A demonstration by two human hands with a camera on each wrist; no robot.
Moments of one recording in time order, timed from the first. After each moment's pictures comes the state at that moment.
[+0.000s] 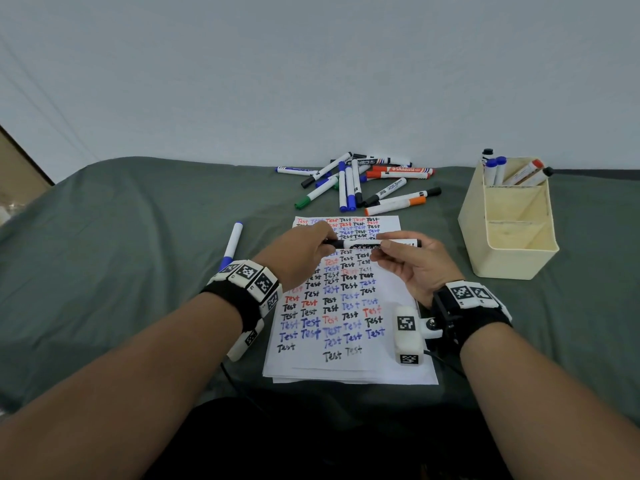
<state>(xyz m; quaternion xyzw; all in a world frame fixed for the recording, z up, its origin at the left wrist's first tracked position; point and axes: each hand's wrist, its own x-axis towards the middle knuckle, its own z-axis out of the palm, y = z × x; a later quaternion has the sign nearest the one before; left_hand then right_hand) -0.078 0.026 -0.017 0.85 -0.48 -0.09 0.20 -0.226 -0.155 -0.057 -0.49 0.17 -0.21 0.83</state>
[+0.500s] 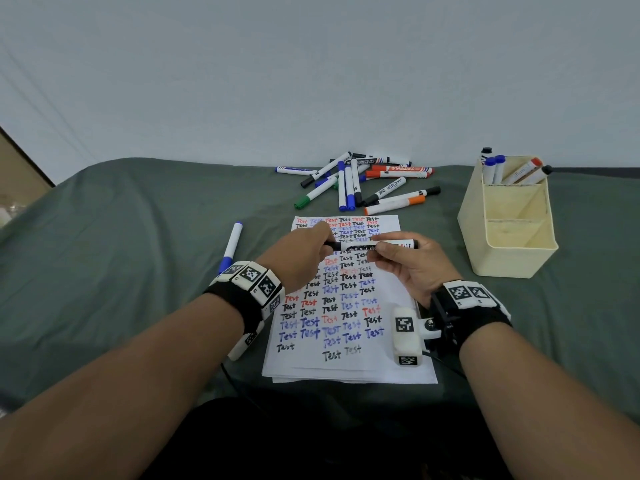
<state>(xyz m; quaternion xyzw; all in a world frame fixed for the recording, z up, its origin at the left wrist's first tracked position) -0.080 0.024 -0.020 0.86 -0.47 -0.09 0.17 -0.223 -0.155 -0.062 -0.51 0.18 -0.20 0.82</state>
